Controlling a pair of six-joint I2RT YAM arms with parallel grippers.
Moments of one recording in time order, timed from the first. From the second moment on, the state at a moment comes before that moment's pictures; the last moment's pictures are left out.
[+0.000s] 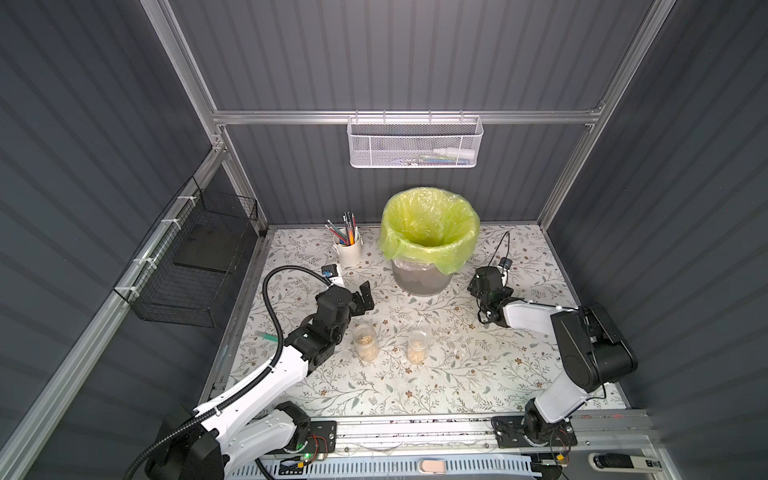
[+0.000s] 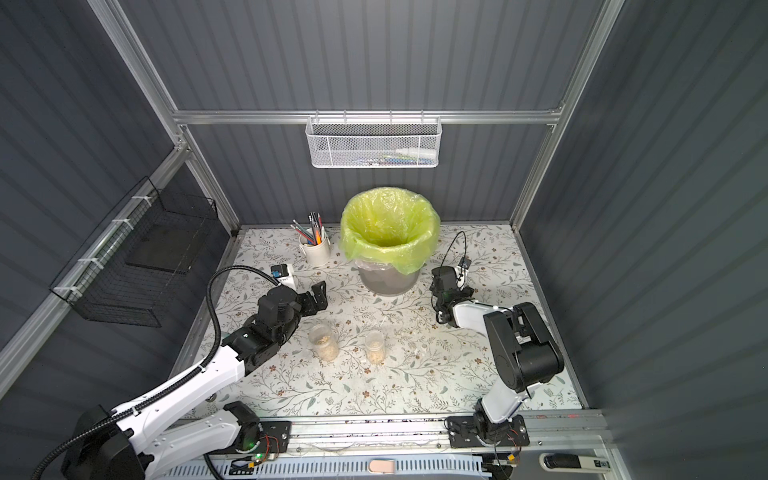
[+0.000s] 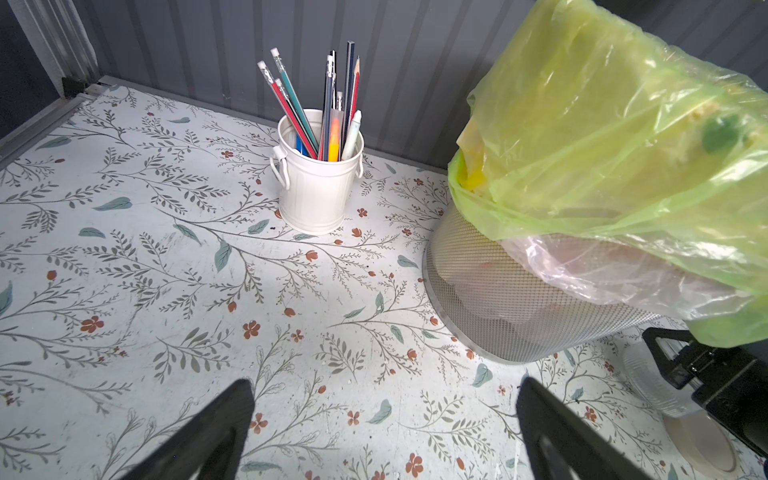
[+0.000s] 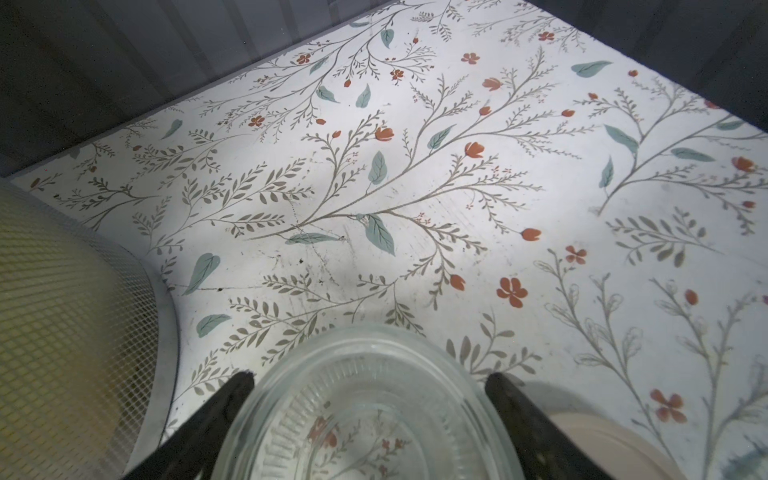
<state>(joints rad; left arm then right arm) -0.64 1.04 0.65 -0.03 -0.40 -0.50 0.31 1.67 0.74 0.23 0.54 0.57</state>
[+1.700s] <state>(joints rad) -0.64 0.97 0.62 -0.09 -0.40 -0.50 0.40 1.52 0.68 0.12 0.56 0.59</state>
